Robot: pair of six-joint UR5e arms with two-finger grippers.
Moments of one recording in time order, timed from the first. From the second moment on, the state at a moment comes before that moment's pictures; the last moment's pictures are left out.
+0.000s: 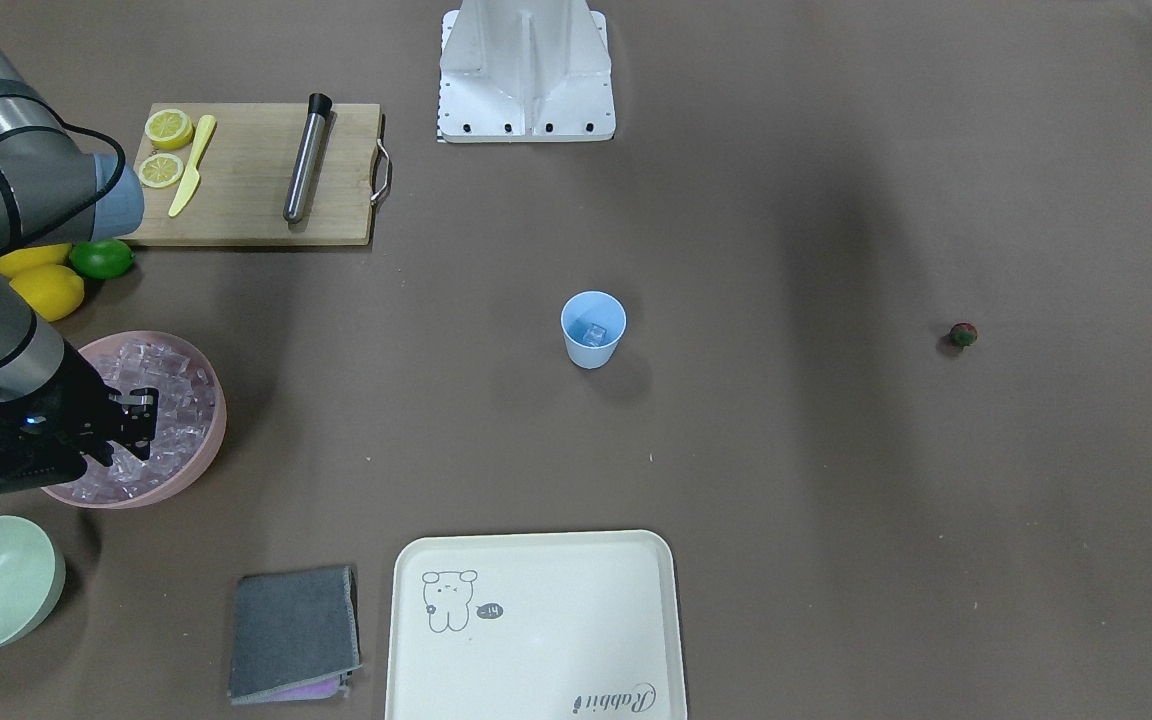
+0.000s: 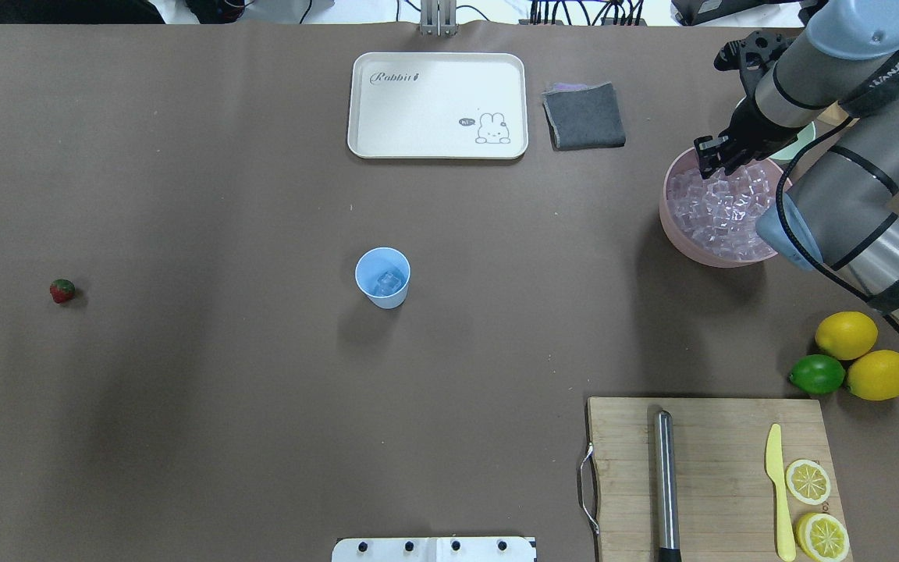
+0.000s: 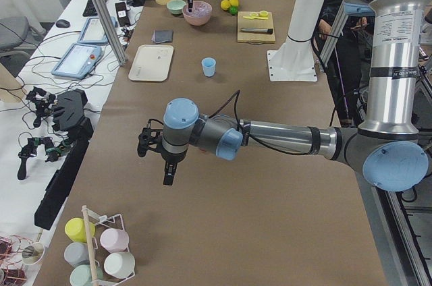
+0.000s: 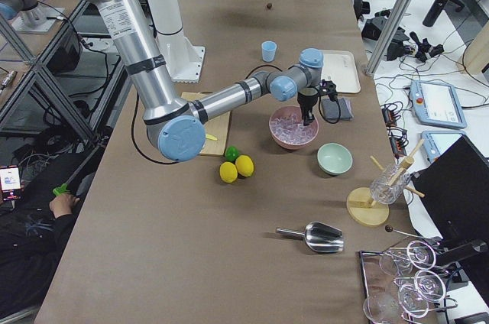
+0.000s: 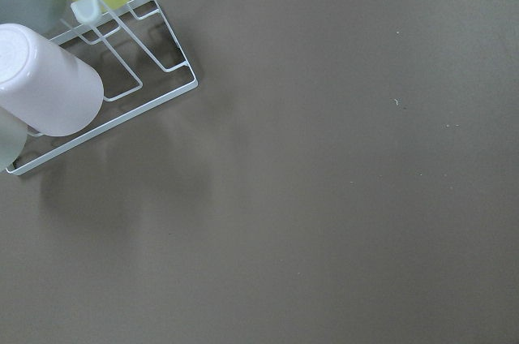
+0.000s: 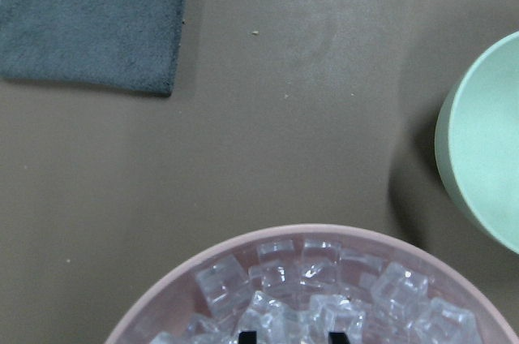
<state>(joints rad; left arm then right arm) -1.54 -1.56 -1.68 -1.87 -2.29 -0.28 1.00 -1.15 1.58 -1.44 2.11 0.60</state>
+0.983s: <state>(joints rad) -1.54 -1.55 -1.68 -1.87 -2.29 -0.27 0.75 -0.93 1.80 -1.62 2.14 1.02</state>
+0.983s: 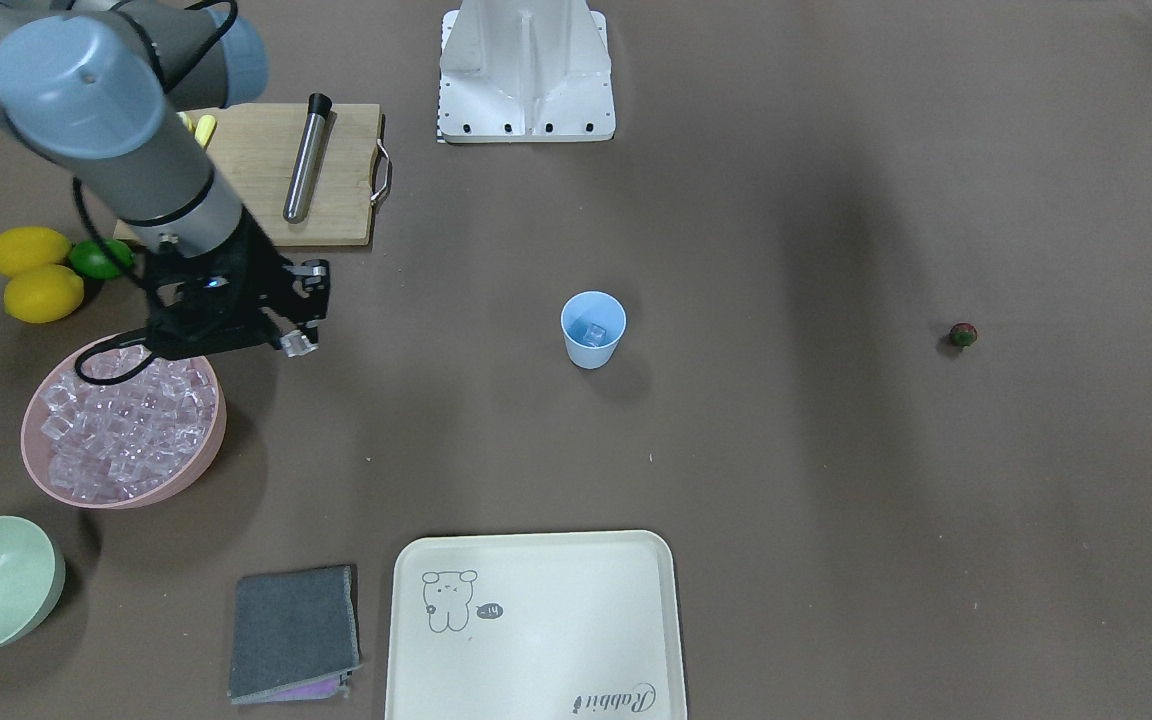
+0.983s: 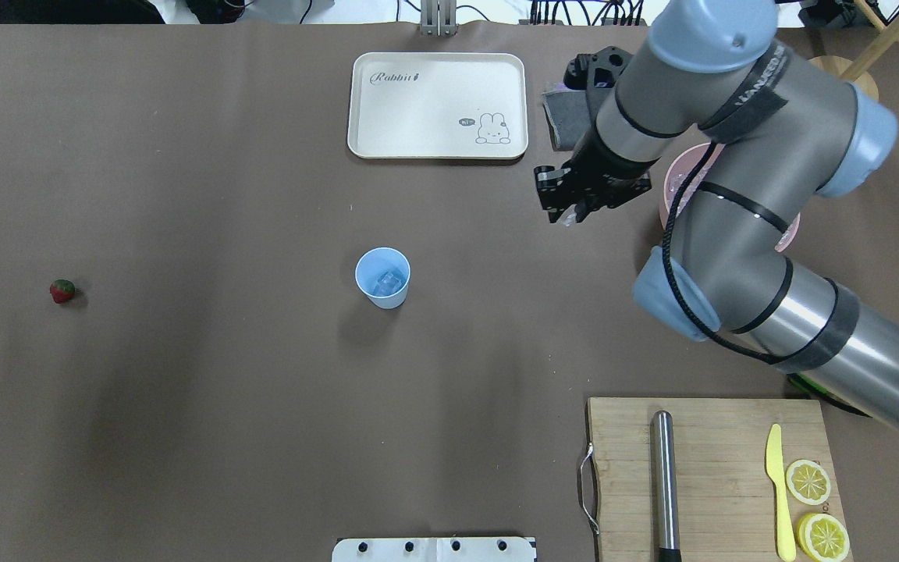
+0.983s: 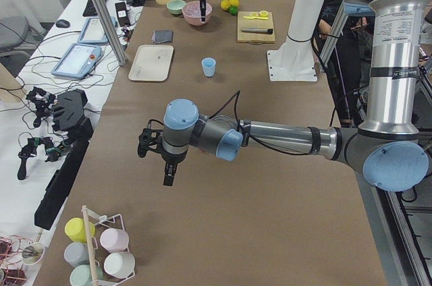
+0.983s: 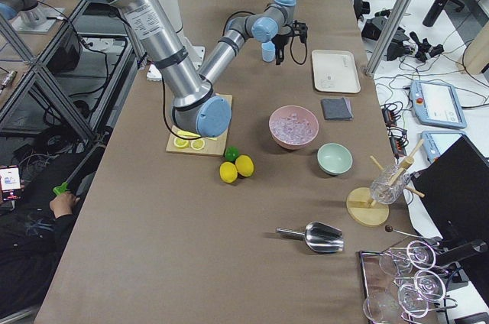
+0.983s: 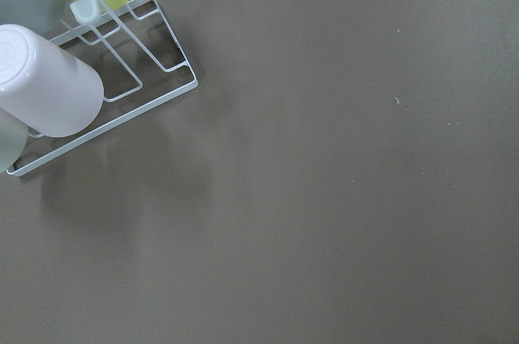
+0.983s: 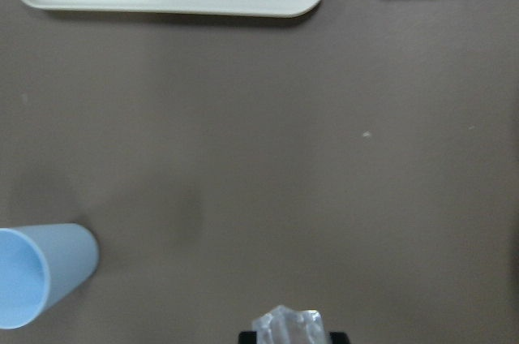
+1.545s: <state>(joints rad) -1.54 -1.55 -1.67 -1.87 -2.29 -0.27 0.60 -0.79 1.62 -1.43 2.06 1.24</state>
